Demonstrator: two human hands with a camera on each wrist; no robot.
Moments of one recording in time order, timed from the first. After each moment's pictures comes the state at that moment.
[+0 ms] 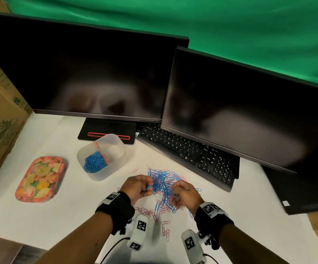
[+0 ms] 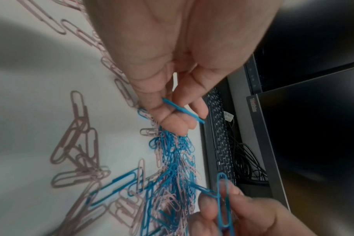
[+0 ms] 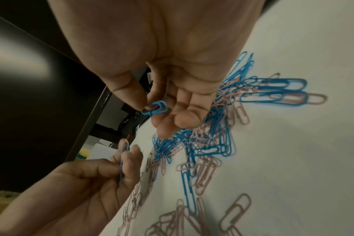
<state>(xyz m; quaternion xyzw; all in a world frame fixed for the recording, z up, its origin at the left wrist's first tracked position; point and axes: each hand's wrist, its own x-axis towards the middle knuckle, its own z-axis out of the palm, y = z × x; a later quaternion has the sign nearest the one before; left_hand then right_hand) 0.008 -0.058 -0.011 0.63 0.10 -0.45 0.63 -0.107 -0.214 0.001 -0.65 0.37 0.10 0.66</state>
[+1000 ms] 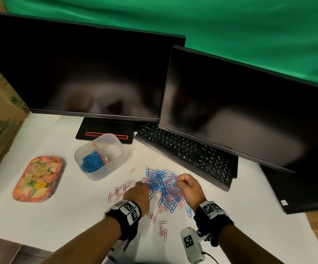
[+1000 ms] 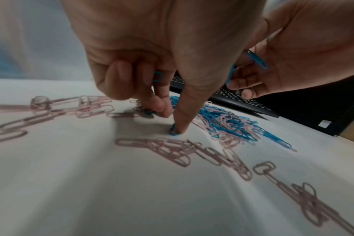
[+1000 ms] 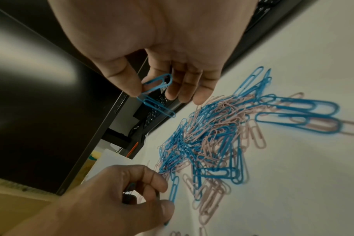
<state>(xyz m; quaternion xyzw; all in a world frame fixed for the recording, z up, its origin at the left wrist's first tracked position) -0.015 -0.066 -0.037 0.91 -0.28 -0.30 0.04 -0.109 -0.225 0.007 -0.70 0.37 -0.03 0.61</state>
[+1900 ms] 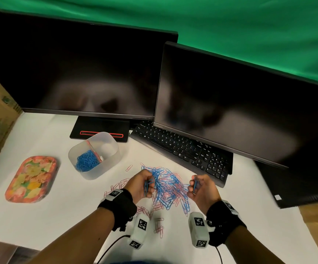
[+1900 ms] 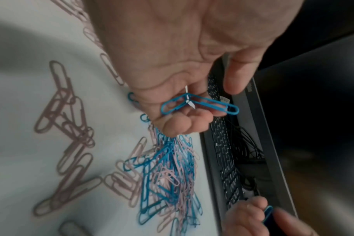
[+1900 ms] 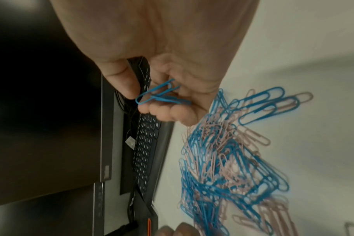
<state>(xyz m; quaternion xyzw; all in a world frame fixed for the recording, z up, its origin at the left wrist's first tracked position) -0.002 -0.087 -0.008 0.55 0.10 -0.54 0.62 -0.138 -0.266 0.007 -0.35 0.48 -0.06 0.80</state>
